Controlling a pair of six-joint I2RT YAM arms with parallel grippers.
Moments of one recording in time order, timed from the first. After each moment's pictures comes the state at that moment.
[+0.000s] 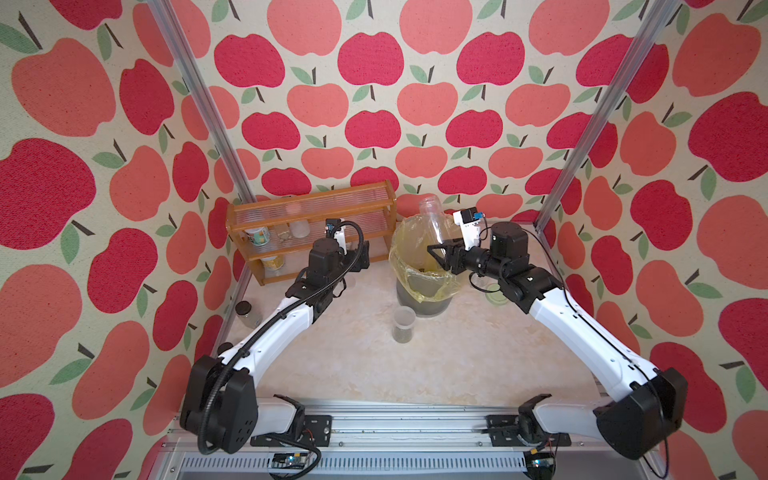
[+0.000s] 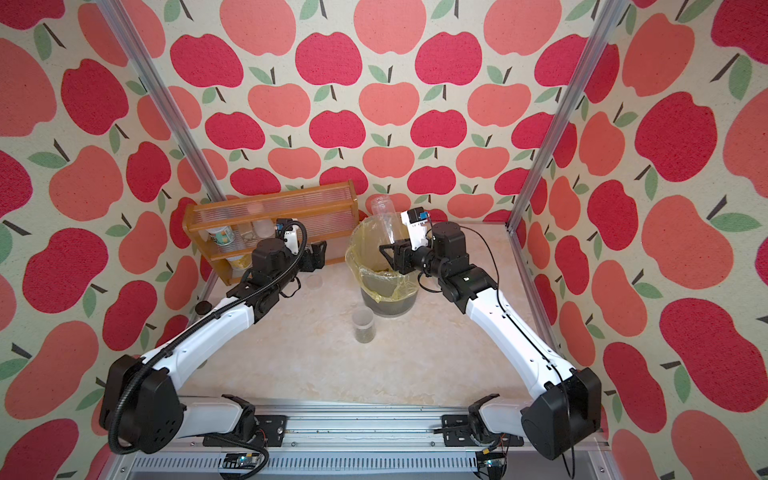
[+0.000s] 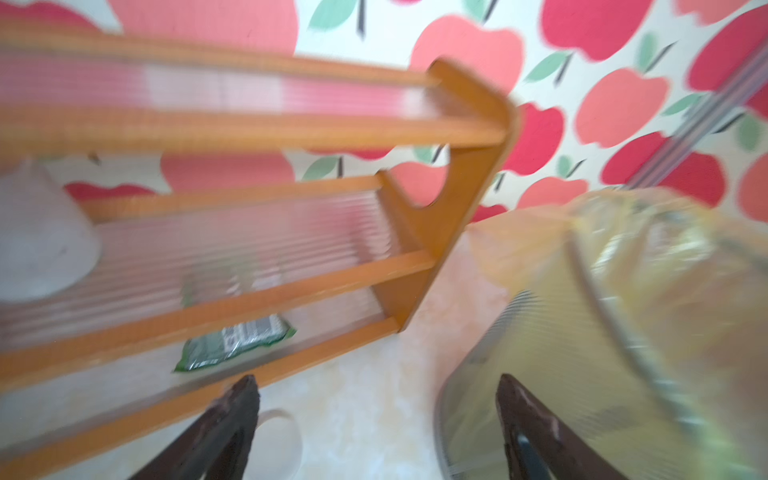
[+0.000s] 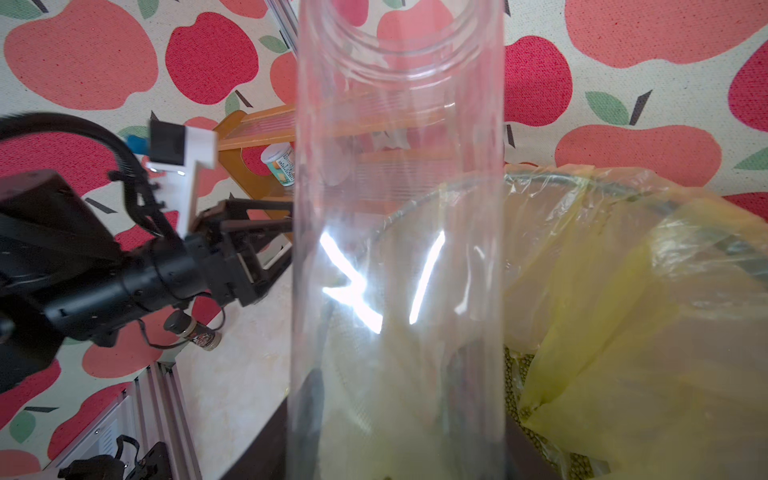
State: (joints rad) left arm -0.41 1.29 1.02 0.06 -0.05 -0.26; right arm 0.53 1.30 1.21 -0.22 -0.39 0.25
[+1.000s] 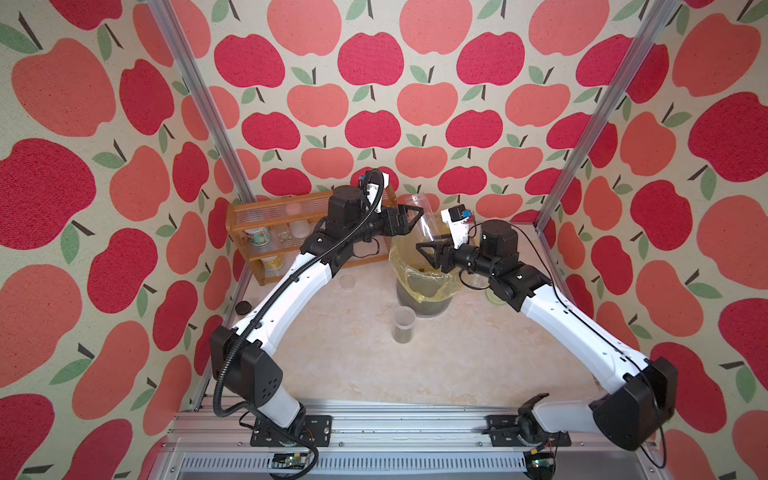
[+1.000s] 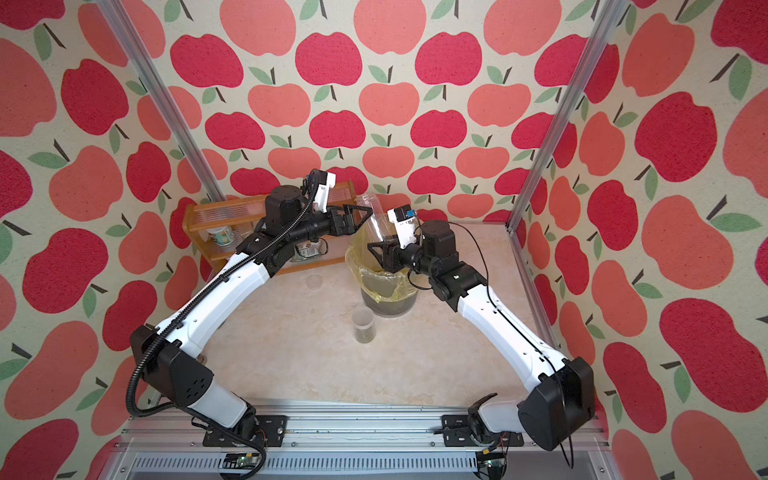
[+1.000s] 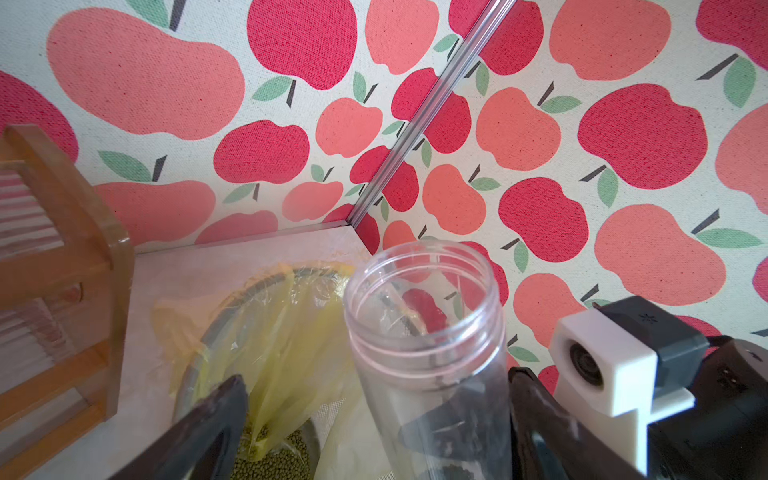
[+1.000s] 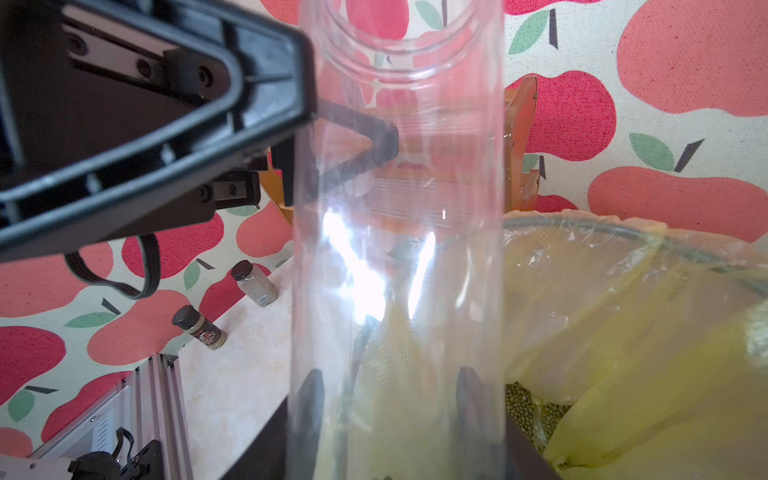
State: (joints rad) left arm -0.50 1.61 1.65 -0.22 0.45 -0.51; right arm 0.60 1.35 1.24 -0.14 -0.38 0.20
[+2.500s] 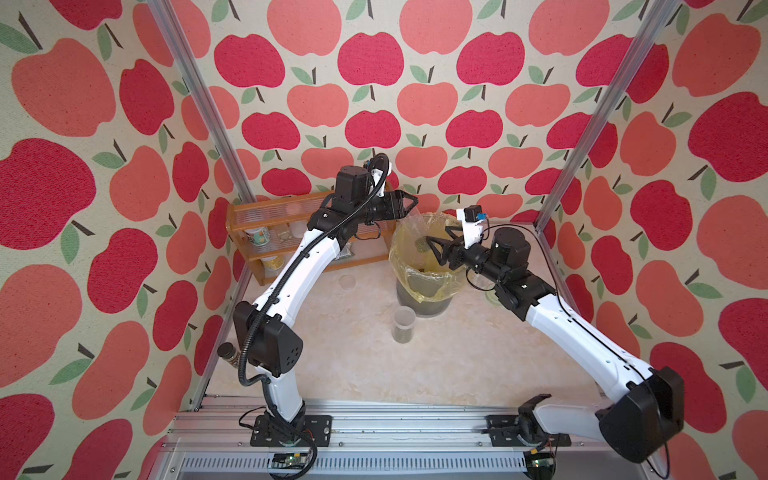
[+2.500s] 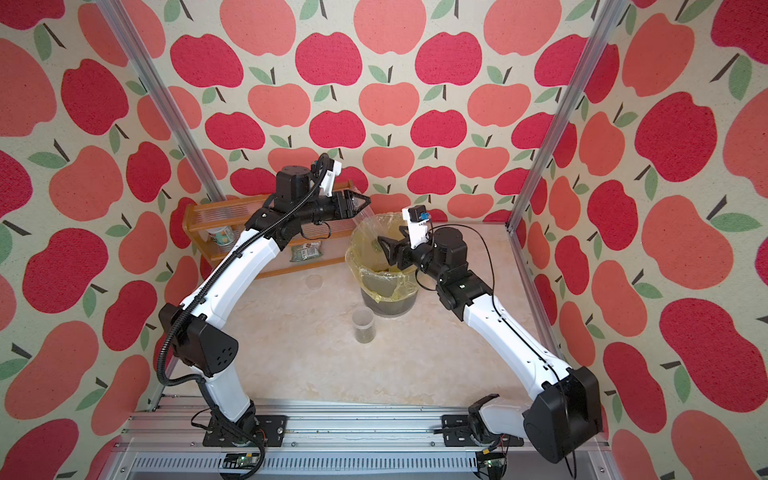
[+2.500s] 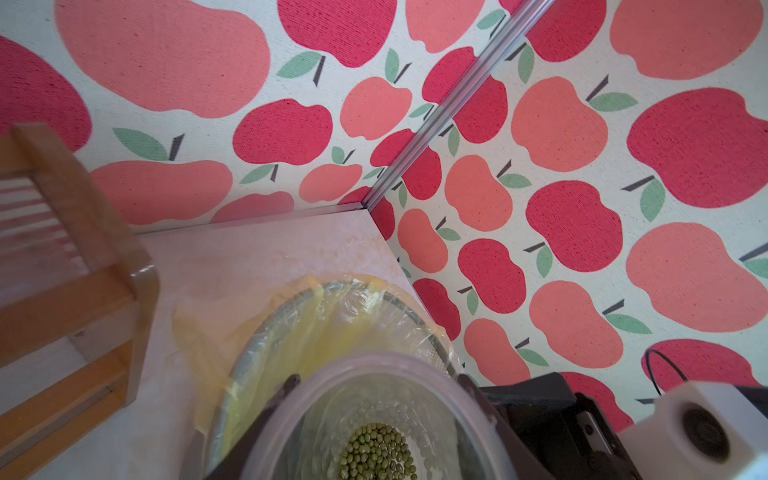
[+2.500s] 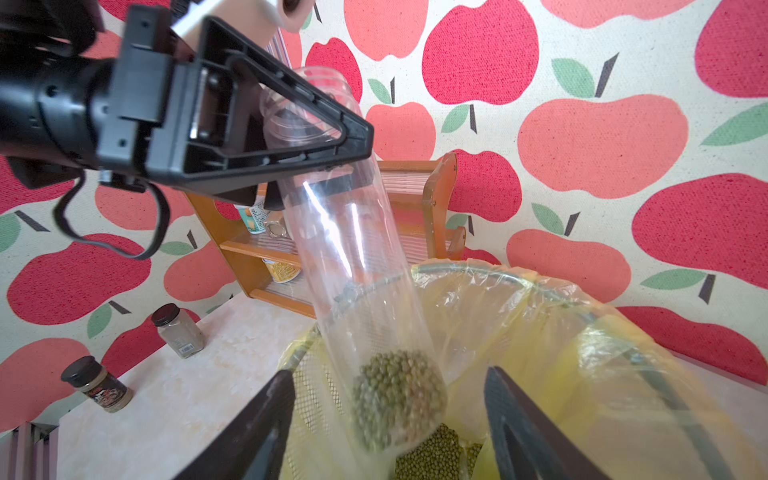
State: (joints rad) left arm -0.44 1.82 1.98 -0.46 0.49 -0.51; right arm 0.56 1.27 1.09 0.09 -0.26 0.13
